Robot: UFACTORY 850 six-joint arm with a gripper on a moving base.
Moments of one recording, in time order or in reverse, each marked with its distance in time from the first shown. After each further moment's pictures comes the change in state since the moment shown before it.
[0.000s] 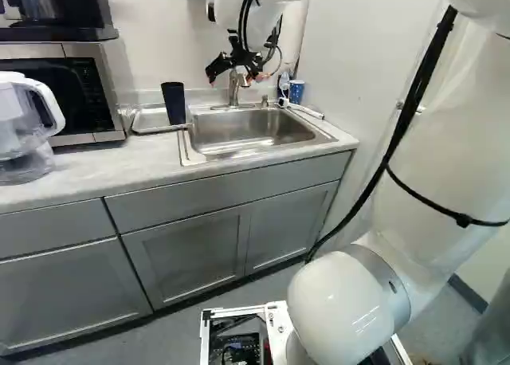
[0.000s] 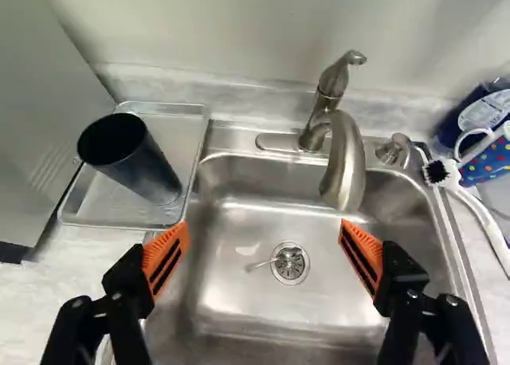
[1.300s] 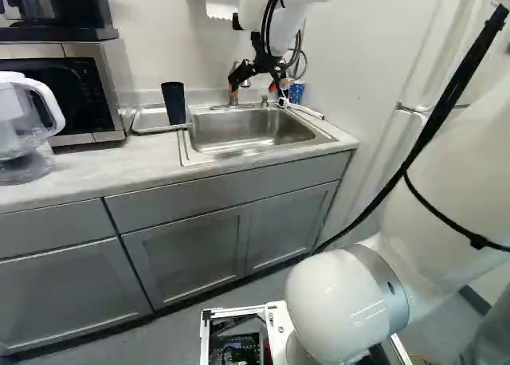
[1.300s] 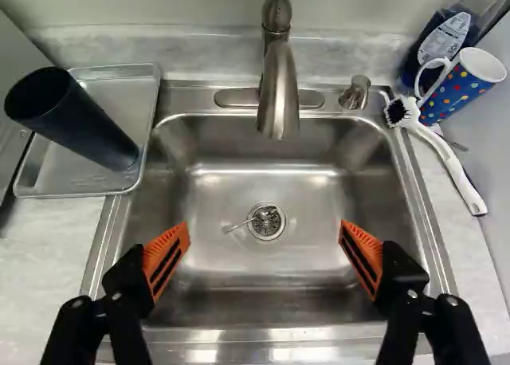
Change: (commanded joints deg) arm -5.7 4.6 4.4 0.0 -5.4 0.0
